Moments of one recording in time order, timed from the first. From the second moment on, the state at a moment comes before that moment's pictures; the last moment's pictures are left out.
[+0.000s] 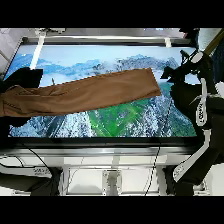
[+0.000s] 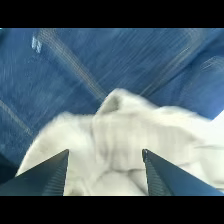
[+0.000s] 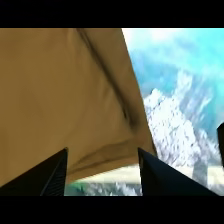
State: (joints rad) left arm 0.58 -1.53 1.58 1.62 -0.97 -1.70; right arm -0.20 -1.96 2.02 -1.22 1.31 1.58
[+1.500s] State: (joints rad) left arm -0.24 -1.54 1.59 1.51 -0.80 -1.14; right arm -0.30 -2.21 2.01 -0.83 1.21 1.36
